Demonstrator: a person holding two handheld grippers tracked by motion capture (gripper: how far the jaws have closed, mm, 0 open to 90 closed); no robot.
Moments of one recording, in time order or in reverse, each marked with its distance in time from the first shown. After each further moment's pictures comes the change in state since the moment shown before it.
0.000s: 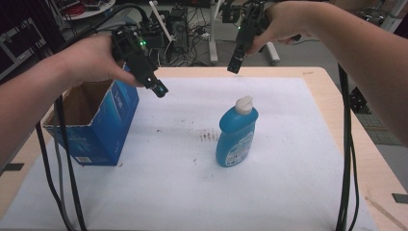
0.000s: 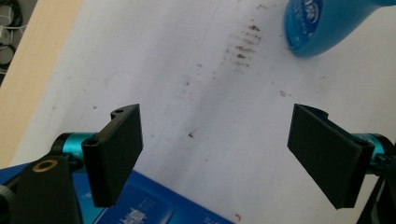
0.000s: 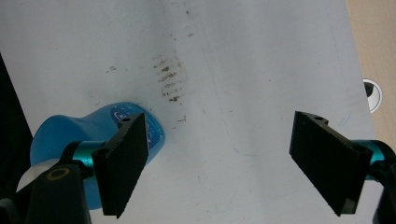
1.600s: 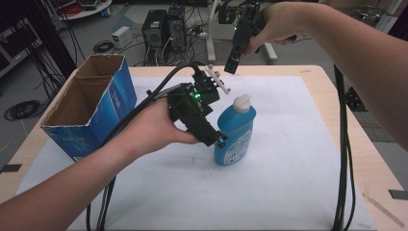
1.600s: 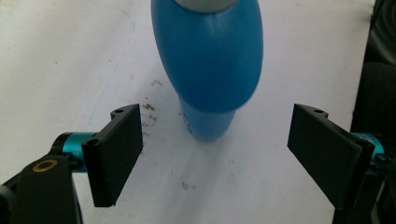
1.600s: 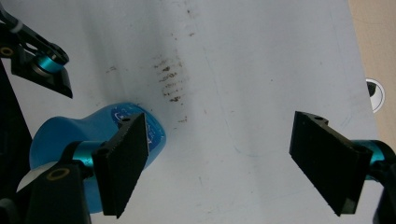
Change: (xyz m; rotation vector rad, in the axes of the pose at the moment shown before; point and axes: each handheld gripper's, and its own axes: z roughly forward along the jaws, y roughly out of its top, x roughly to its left) left arm -0.107 0.032 0.077 -0.230 -0.084 0.011; right arm 0.003 0.000 0.003 0.002 -0.002 0.005
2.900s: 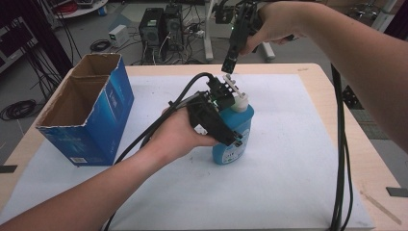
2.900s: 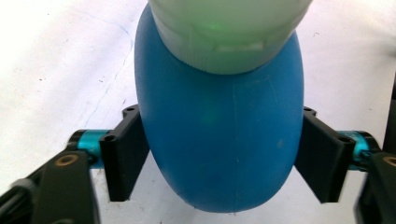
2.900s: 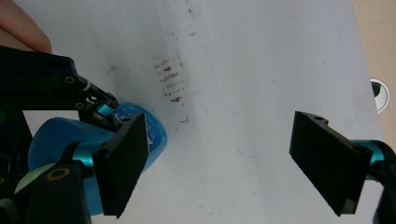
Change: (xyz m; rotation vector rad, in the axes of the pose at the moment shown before) left arm -0.002 0.009 0.041 -0.049 0.019 -0.059; right arm -0.001 0.000 0.003 0.001 0.006 0.000
